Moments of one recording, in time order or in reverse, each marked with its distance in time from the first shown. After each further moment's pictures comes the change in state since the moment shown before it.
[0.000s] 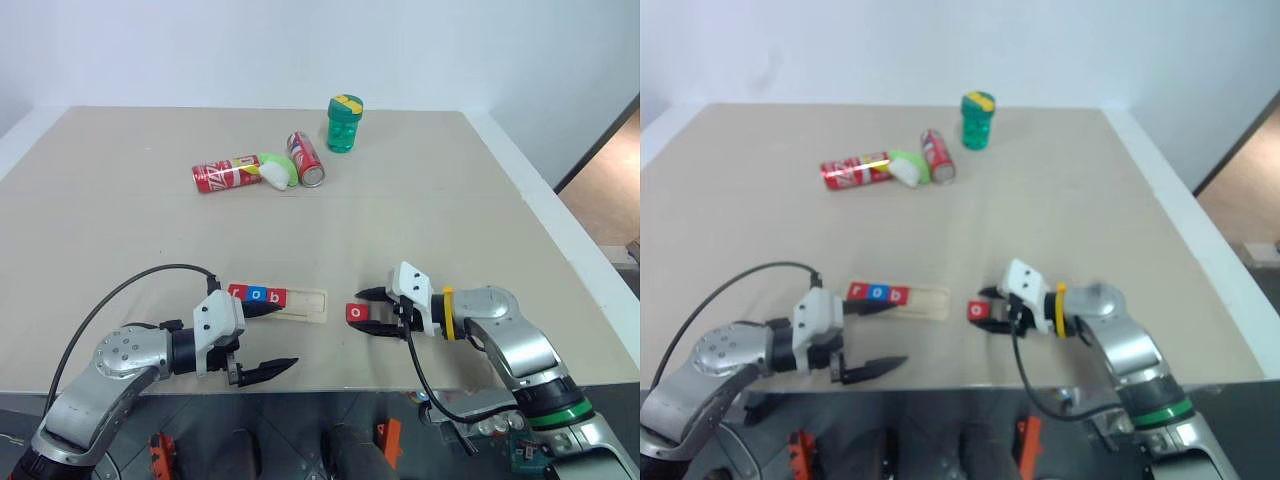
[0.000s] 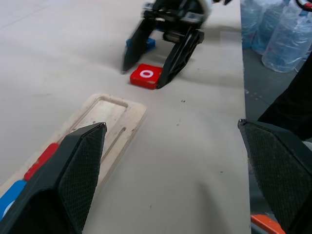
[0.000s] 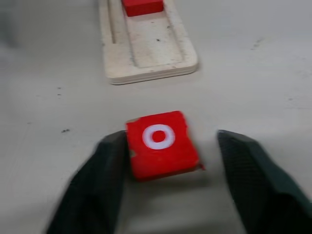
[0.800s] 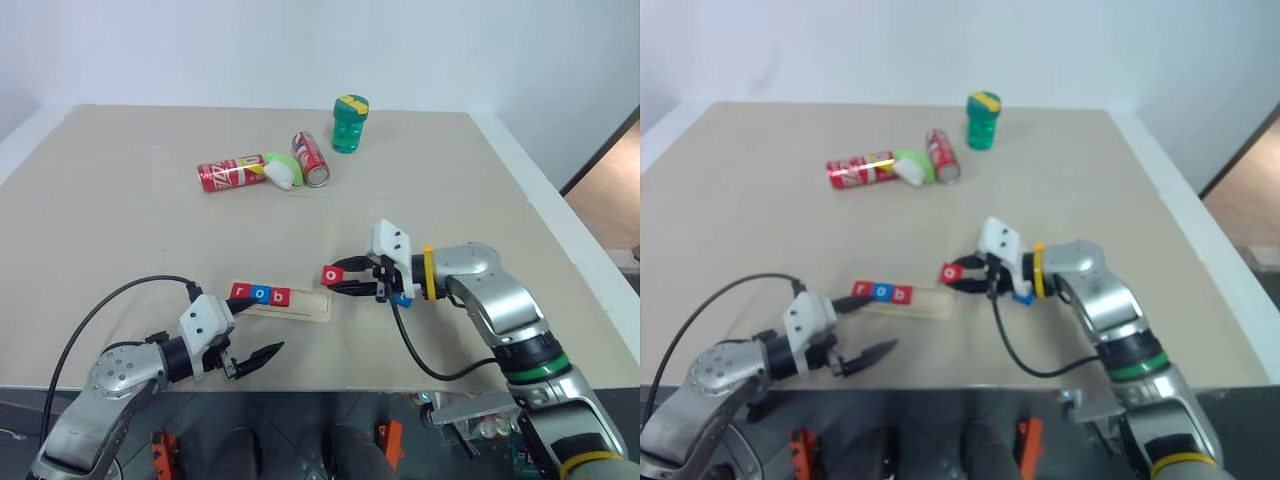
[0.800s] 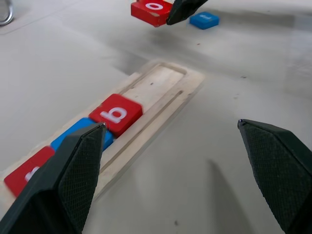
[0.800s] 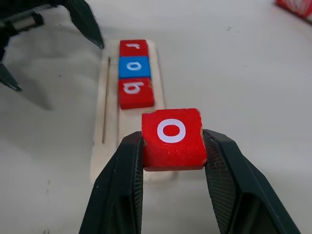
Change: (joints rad) left arm 0.121 -0.062 0.048 0.016 0.095 -0.068 0.167; right arm -0.353 0.104 0.107 0.135 0.021 0.061 0.073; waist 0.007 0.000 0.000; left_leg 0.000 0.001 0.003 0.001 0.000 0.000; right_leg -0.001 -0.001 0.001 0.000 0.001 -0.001
